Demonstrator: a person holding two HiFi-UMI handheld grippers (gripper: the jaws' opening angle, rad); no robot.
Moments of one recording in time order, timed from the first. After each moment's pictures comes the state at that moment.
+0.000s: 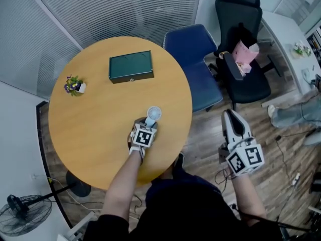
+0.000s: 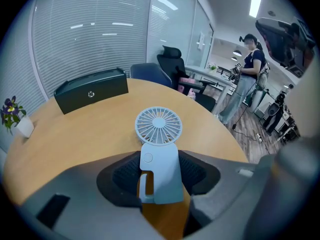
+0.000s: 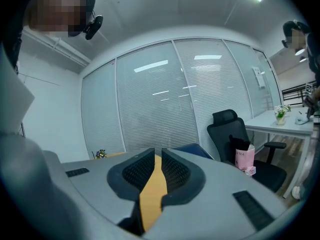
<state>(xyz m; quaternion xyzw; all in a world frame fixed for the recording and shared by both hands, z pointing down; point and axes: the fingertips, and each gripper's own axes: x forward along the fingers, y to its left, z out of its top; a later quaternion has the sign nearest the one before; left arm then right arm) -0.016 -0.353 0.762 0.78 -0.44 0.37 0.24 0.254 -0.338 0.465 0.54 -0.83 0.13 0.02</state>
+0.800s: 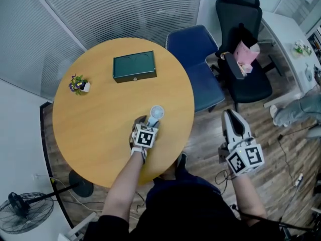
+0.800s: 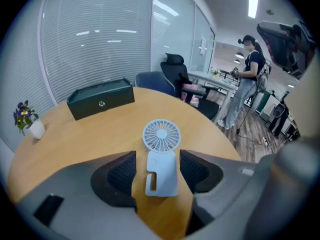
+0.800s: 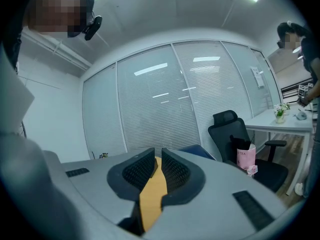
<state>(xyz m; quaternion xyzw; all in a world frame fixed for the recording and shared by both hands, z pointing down) -0.026 -0.334 0.746 0.77 -0.47 0.36 0.25 0.248 -0.317 0.454 0.54 -0.83 0.13 0.00</state>
